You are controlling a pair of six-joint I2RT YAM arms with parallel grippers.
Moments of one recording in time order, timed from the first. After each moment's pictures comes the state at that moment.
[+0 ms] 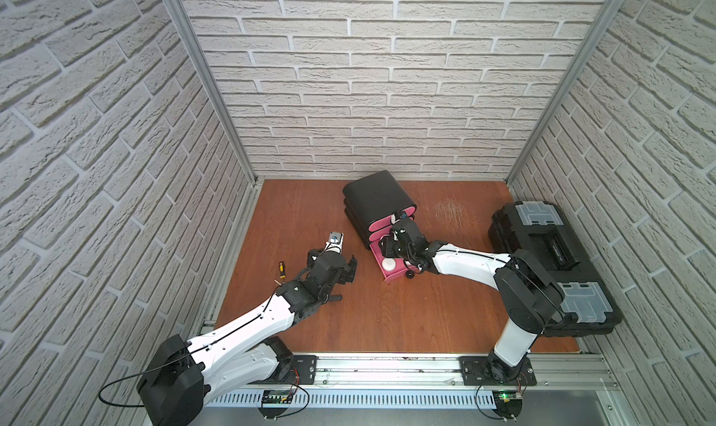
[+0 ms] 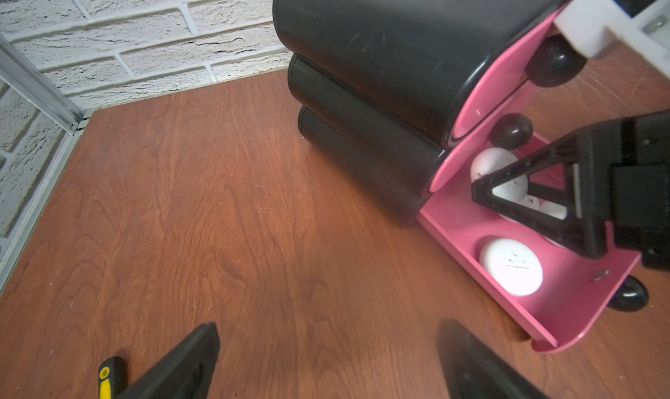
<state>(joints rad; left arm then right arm) -0.77 1.00 0.56 -0.16 -0.51 -0.24 0.65 1.76 1.05 -0.06 0.10 0.59</state>
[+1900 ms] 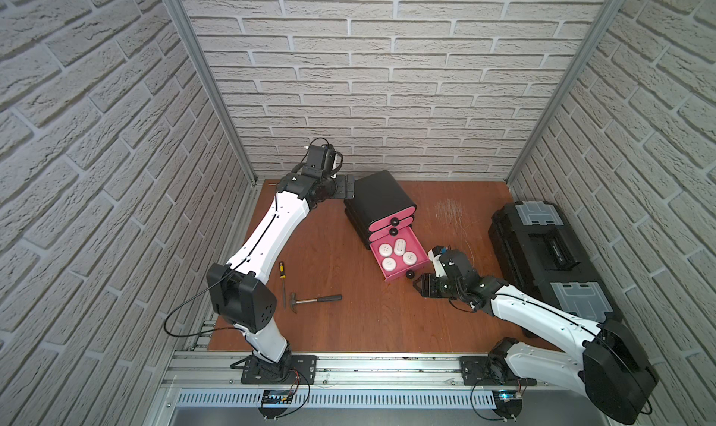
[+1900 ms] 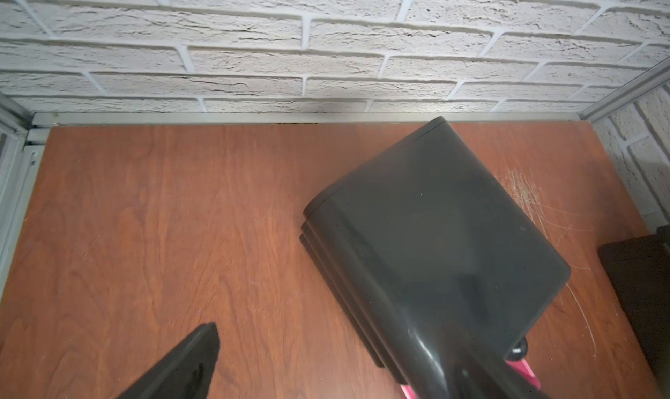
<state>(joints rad) -0.38 1.72 1.80 -0.83 -0.06 -0.24 0.54 1.14 0.54 -0.34 -0.14 0.61</state>
